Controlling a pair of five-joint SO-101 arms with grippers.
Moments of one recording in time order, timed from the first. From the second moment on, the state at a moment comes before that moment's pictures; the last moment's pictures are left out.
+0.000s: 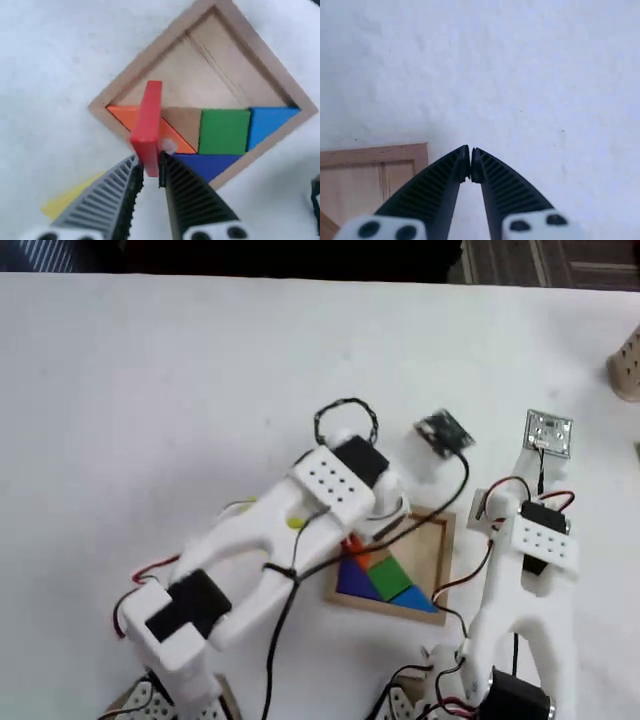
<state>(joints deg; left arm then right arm) 41.3 12.6 -2.7 79.8 -5.0 19.9 -25.1 52.3 44.5 8.0</state>
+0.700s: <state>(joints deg) 48.9 13.3 -4.3 87.4 -36.2 20.6 -25.0 53.2 44.4 8.0</state>
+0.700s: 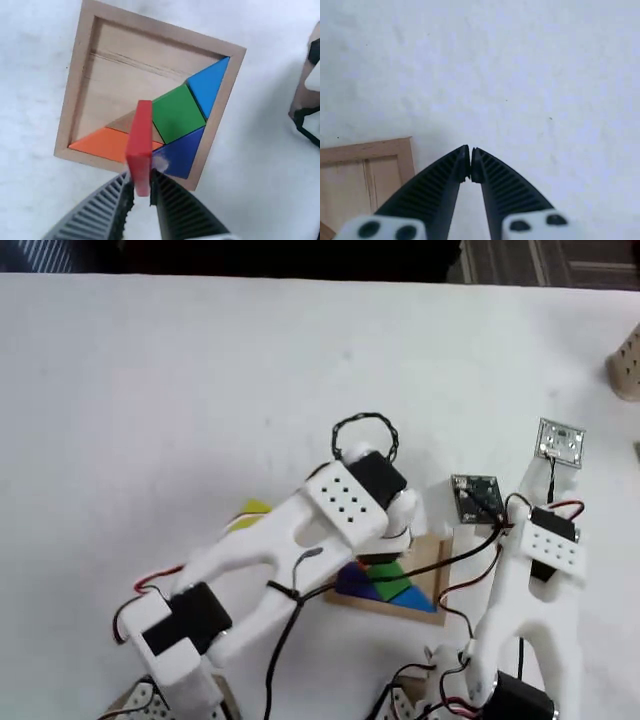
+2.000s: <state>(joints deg) 23.3 12.7 -26.5 101.9 -32.2 19.7 -25.1 53.2 44.4 8.0</state>
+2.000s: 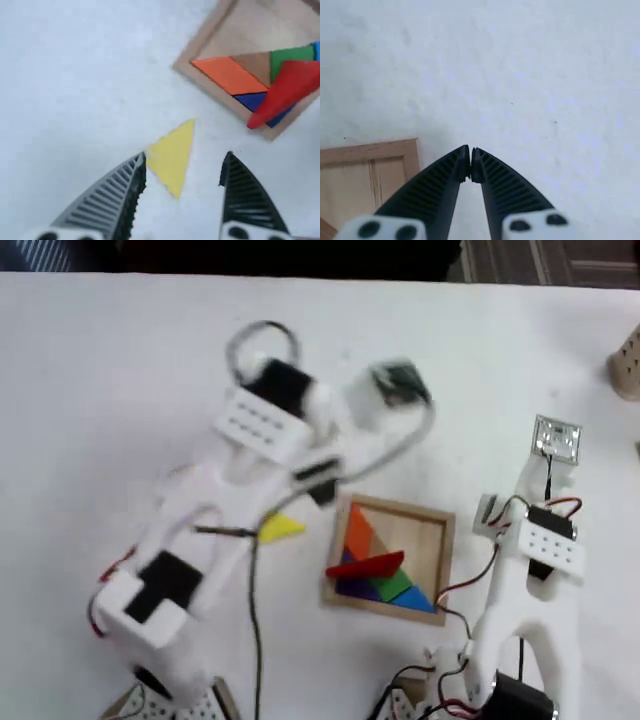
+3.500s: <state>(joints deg) -16.5 2.8 29.5 48.3 -0.7 -32.4 -53.9 46.7 94.0 34.2</state>
